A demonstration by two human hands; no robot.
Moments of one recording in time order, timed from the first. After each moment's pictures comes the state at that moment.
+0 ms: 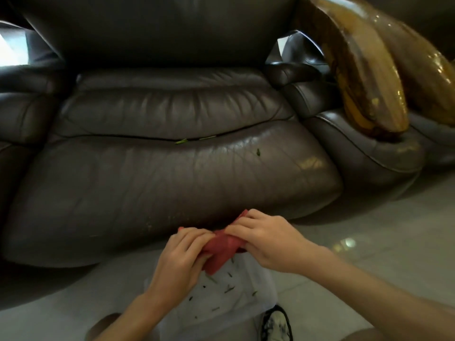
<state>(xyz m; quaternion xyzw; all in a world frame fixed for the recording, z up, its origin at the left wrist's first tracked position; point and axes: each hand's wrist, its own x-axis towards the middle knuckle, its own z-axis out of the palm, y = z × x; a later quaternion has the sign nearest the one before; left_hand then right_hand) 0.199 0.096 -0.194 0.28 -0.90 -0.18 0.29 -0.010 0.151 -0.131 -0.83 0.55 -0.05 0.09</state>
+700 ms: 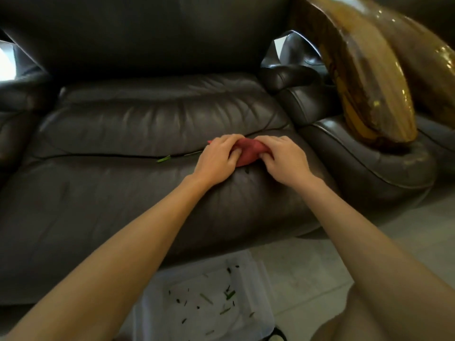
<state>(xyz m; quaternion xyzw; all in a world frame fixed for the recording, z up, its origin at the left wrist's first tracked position) 0.014 -0.076 -0.131 0.32 -0.89 -0.22 0.24 -0.136 0.016 -0.112 -0.64 0.75 -0.20 -0.01</state>
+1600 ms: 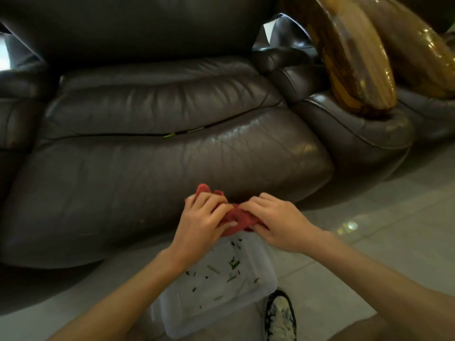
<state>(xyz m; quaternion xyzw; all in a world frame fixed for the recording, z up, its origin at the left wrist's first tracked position) 0.145 0.073 -0.181 0.24 -0.94 -0.05 0.25 -0.035 0.163 -0.144 -0.77 0.63 -0.12 0.08</state>
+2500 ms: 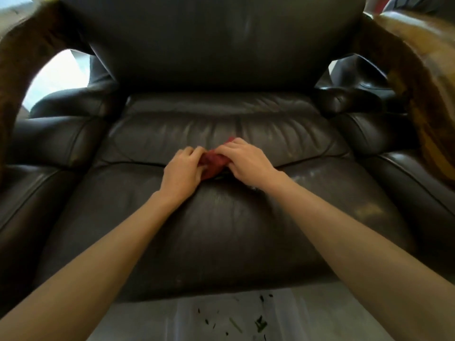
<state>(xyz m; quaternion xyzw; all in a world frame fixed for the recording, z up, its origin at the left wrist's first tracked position) 0.171 -0.138 -0.127 0.48 -0.84 -0.07 0.24 -0.005 -0.112 -0.110 -0.82 0.56 -0.15 0.00</state>
